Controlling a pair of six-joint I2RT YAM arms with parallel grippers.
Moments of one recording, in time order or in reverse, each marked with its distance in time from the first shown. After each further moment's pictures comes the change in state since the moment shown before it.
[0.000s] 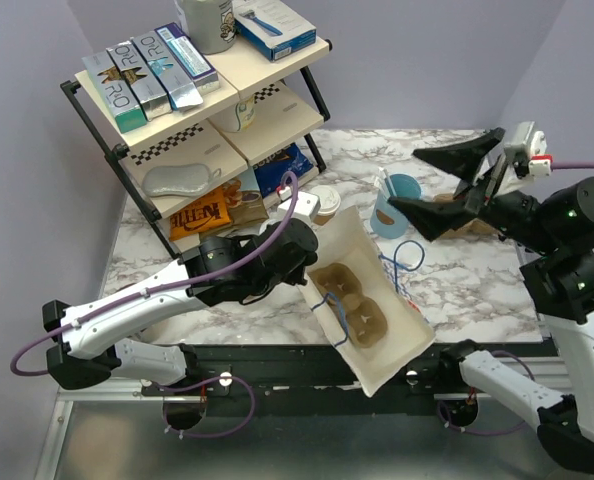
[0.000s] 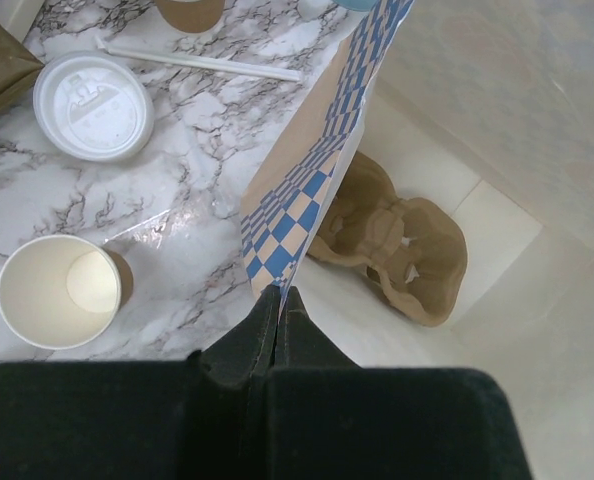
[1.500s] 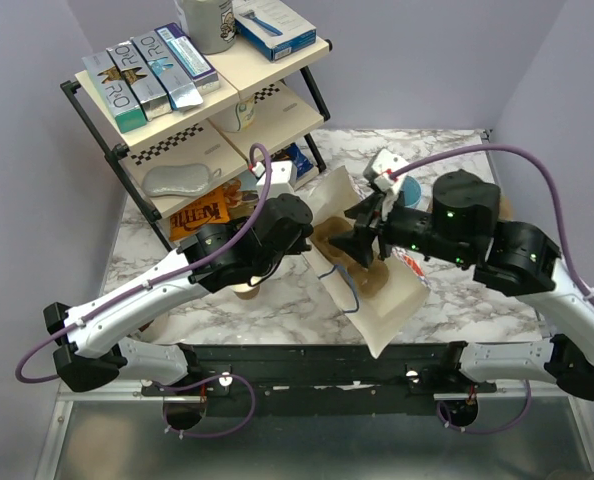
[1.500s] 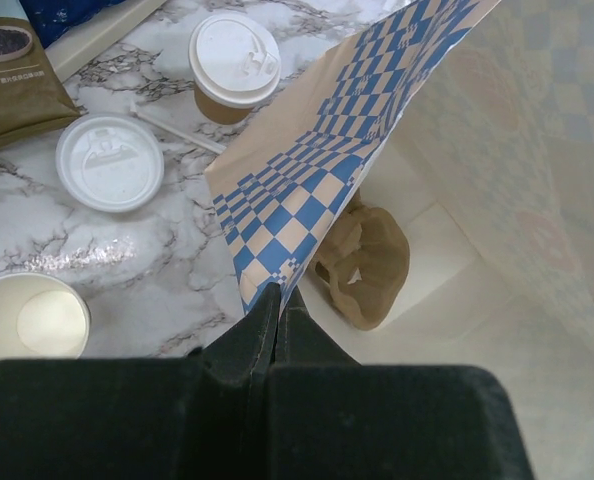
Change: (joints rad) left arm 0.107 0.029 0.048 0.110 -0.110 -0.182; right arm 0.707 0.226 0.235 -0.531 0.636 -0.093
